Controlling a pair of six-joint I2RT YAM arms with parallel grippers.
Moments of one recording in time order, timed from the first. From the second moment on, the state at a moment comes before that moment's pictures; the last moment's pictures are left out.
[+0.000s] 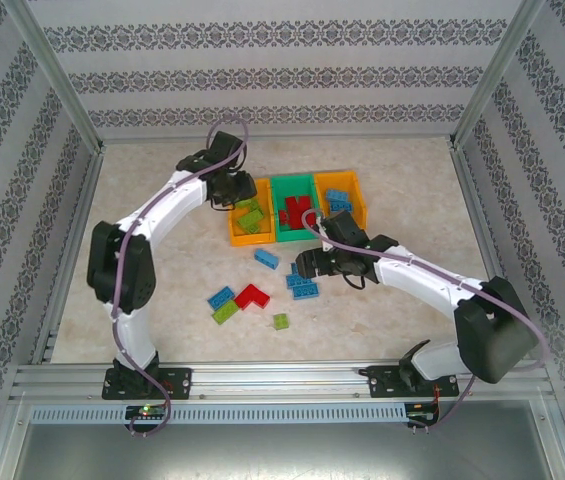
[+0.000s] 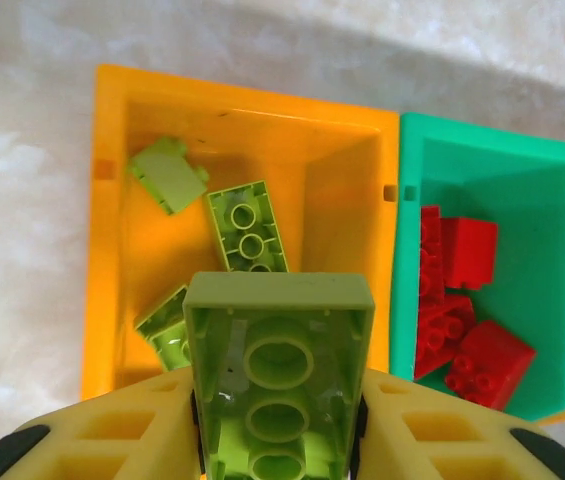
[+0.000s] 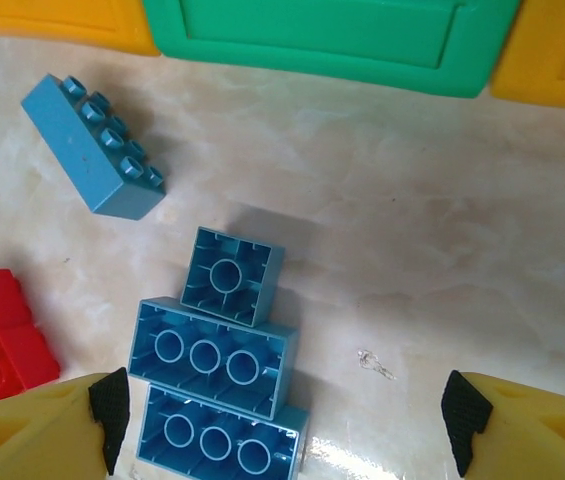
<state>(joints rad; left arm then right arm) -0.37 1.93 1.67 -0.76 0.06 -0.66 0.61 1.41 0.84 -0.45 -0.10 0.37</state>
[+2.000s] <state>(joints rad) -0.27 1.46 1.08 -0.75 0.03 -0.68 0.64 1.63 1.15 -0.38 -0.20 0.15</state>
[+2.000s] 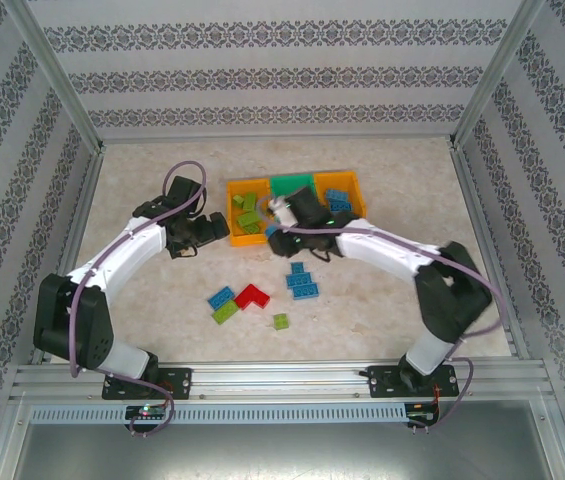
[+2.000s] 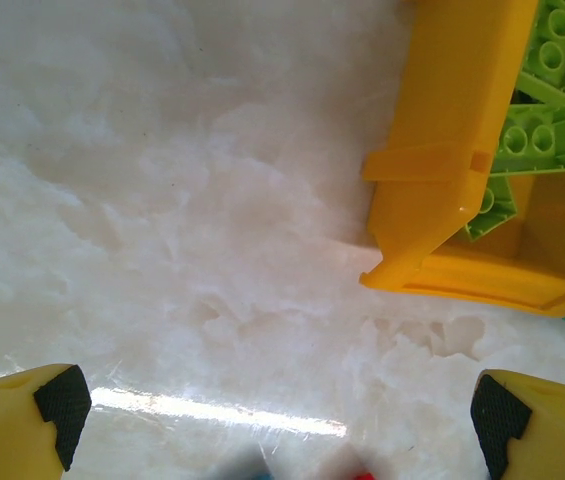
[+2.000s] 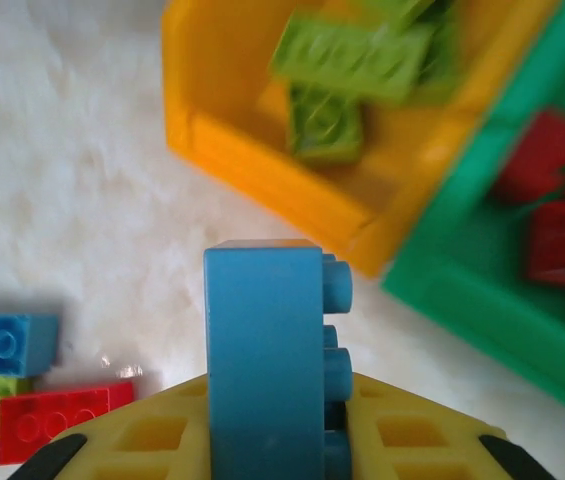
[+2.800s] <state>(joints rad) -0.41 1.45 0.97 -0.78 0.01 -0.63 0.18 1.92 1.43 -0.60 -0.23 0.32</state>
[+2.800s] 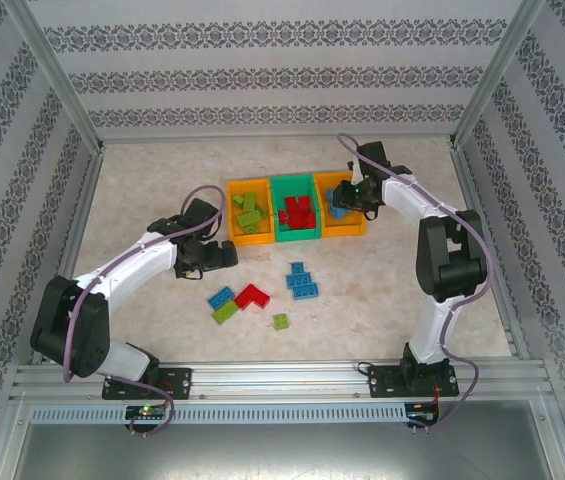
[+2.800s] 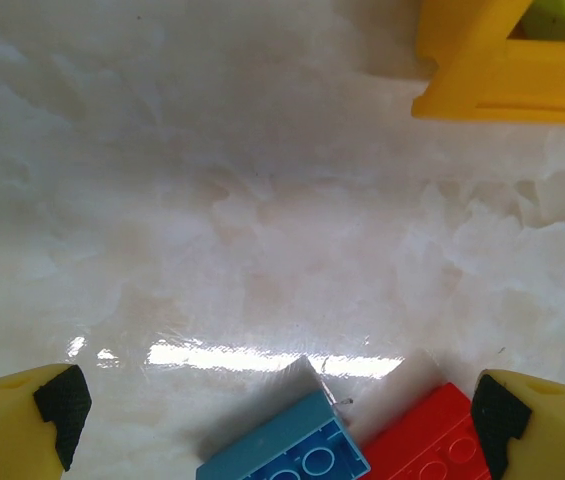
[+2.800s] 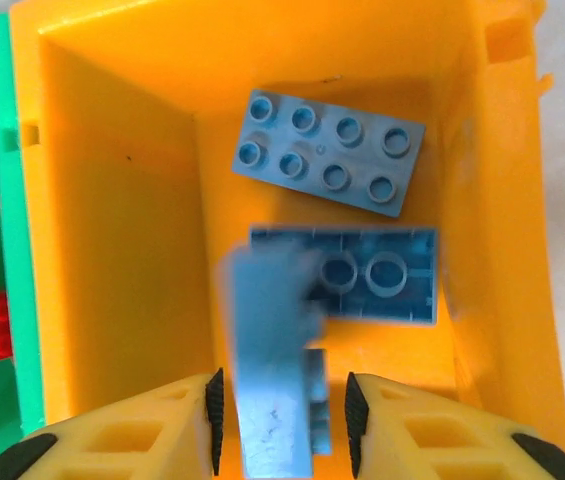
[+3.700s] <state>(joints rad) -0.71 2.03 1.58 -0.78 0.07 -0.70 0.09 1.53 1.08 -0.52 -0.17 0.38</state>
